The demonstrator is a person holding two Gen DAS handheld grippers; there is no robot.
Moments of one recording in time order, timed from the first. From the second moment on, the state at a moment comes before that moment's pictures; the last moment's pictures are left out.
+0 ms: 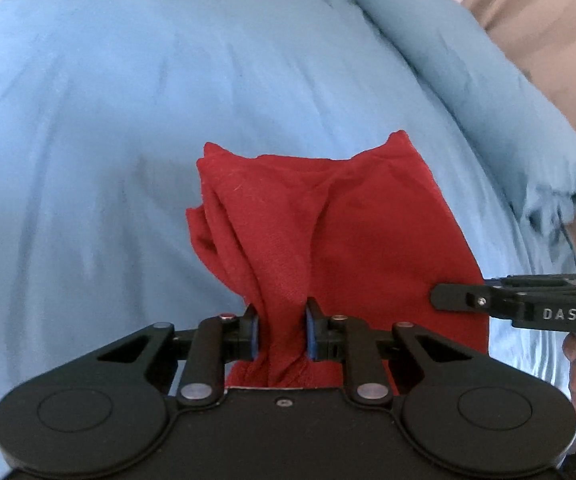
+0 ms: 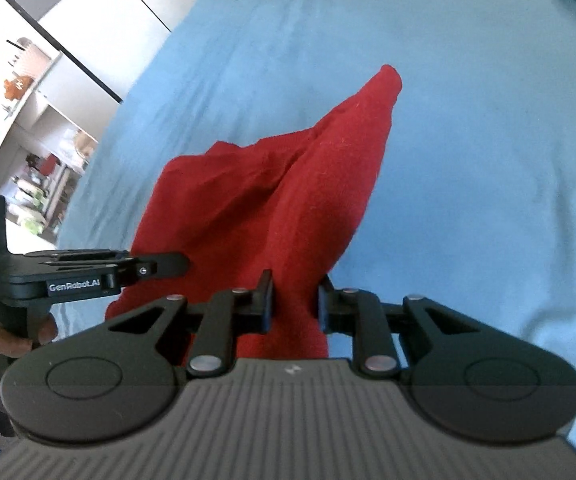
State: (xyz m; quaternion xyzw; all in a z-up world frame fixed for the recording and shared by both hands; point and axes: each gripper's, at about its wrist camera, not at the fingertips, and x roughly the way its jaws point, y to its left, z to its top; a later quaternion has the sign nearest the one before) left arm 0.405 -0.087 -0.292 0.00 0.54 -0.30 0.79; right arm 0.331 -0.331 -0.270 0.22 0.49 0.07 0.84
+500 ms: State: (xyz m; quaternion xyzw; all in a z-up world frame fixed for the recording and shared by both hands) left arm 0.367 -0.107 -0.348 0.08 0.53 -0.22 0.82; right arm 0.286 -0.363 -0.348 0.20 0.53 0.01 0.83
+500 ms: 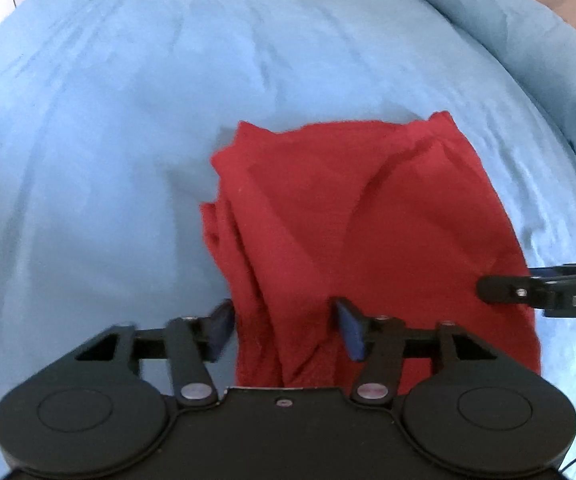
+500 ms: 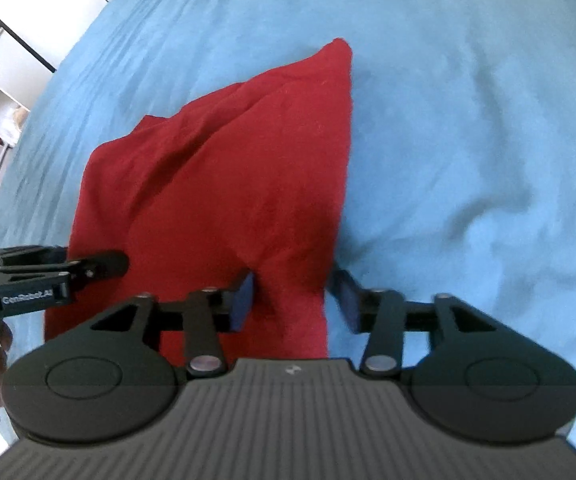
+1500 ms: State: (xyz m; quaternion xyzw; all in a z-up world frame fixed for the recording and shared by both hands) left arm 0.300 -0.067 -0.162 0.10 0.42 -0.12 0.89; right arm 0.233 -0.362 -0.196 0.14 0.44 -0.05 0.89
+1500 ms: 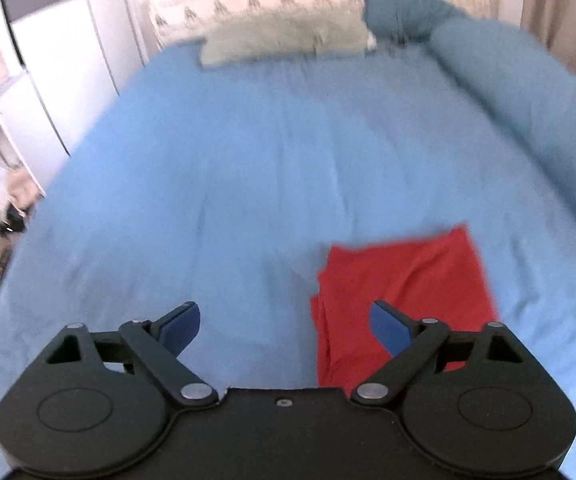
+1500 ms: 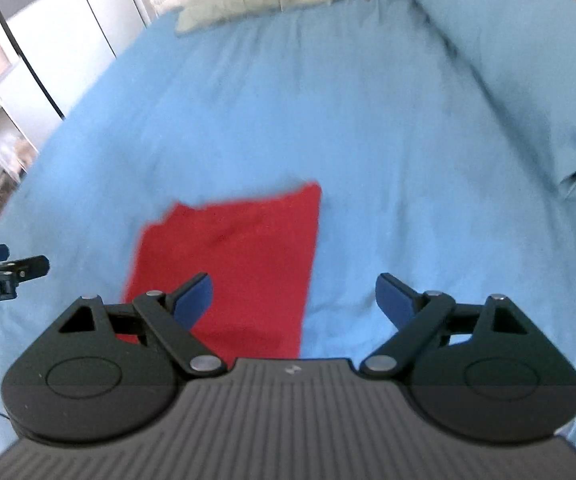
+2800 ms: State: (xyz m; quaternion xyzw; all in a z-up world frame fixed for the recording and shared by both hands) left arm 0.017 -0.014 0.039 0.12 0.40 -0.09 0.90; right arm -0.069 -0.233 0.045 0.10 0.46 -0.16 0.87
